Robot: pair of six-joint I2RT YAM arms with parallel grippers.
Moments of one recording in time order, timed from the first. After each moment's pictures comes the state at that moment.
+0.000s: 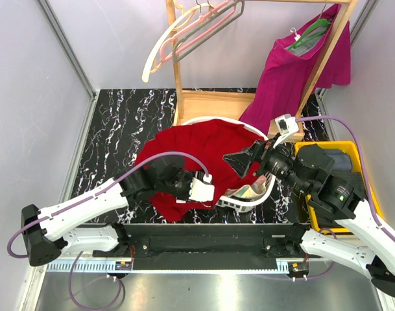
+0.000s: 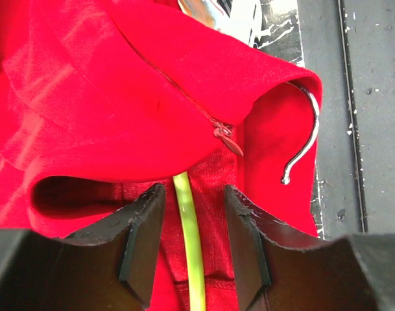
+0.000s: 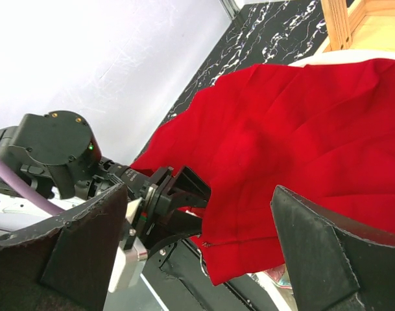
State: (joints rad) left arm -1.01 1.10 1.00 -0.63 0.25 0.75; right arm 0.88 0.77 1.12 -0.44 0.07 0.59
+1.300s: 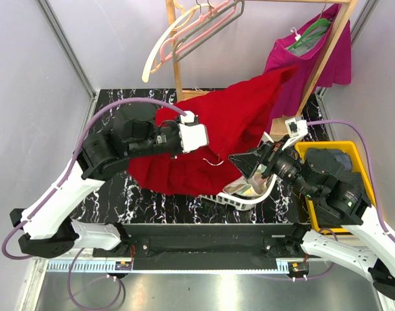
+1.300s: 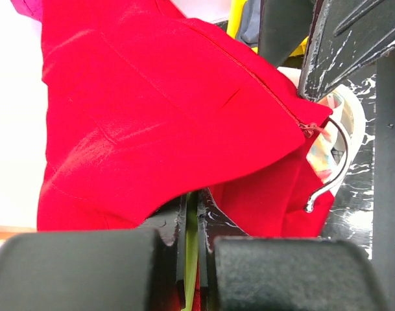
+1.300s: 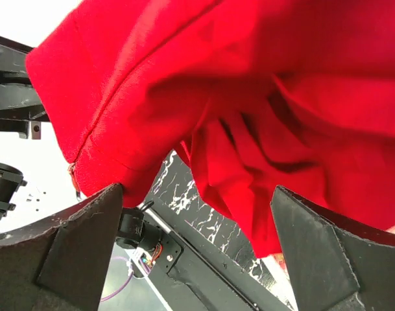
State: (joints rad) left arm -0.95 1.24 1.75 -0.82 0.22 0.60; right arm 0.88 0.72 1.11 -0.44 0.10 0.62
